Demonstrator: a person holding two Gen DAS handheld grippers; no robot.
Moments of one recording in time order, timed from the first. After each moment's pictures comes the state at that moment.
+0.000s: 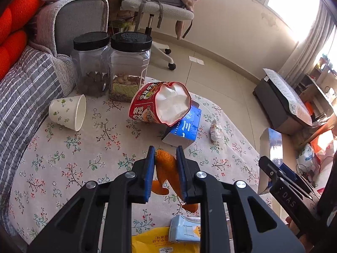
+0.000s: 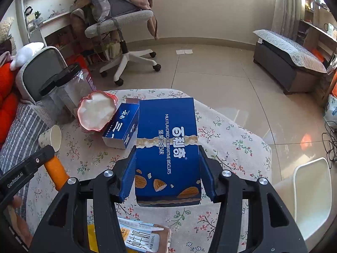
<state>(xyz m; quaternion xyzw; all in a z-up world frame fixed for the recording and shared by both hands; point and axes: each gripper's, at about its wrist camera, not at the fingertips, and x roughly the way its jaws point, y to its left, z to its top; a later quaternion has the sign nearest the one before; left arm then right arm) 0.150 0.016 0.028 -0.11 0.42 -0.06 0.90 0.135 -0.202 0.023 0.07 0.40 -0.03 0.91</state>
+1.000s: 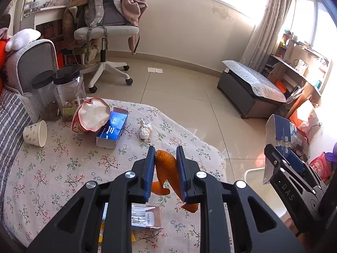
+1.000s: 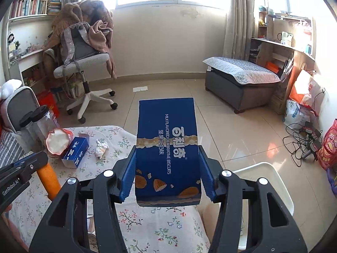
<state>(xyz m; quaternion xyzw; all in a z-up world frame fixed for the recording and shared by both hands) 0.081 -0.128 0.080 -0.04 0.37 -0.16 0.92 0.032 -0.309 0.071 0.06 0.28 -0.17 0.94</state>
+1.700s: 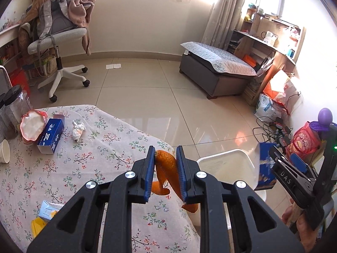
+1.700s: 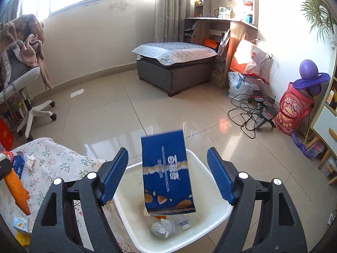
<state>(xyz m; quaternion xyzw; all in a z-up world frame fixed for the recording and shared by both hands) 0.054 -0.282 0.077 0.02 0.38 -0.26 0.89 -0.040 -0.479 0.045 0.12 0.30 -0.35 0.88</state>
